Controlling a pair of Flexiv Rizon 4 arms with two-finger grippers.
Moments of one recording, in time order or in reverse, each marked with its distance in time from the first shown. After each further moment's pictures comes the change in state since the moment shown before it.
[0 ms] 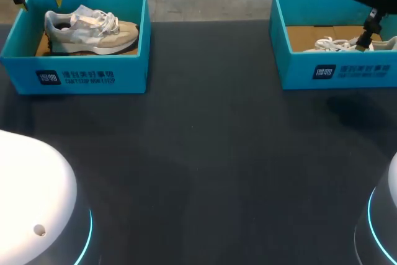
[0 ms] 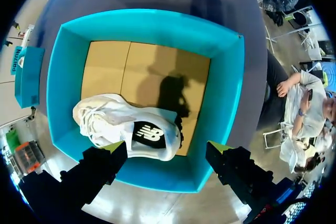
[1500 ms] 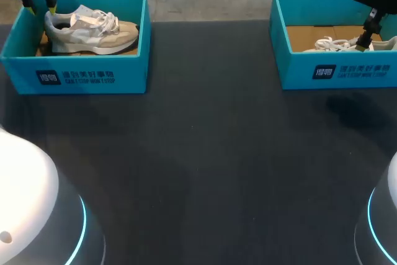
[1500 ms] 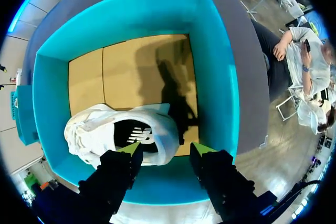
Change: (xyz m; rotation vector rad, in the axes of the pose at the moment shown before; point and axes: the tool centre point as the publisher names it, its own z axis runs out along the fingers) left arm 0.005 0.030 0.054 0.079 -0.053 0.305; right arm 0.000 0.000 0.000 0.000 0.000 0.000
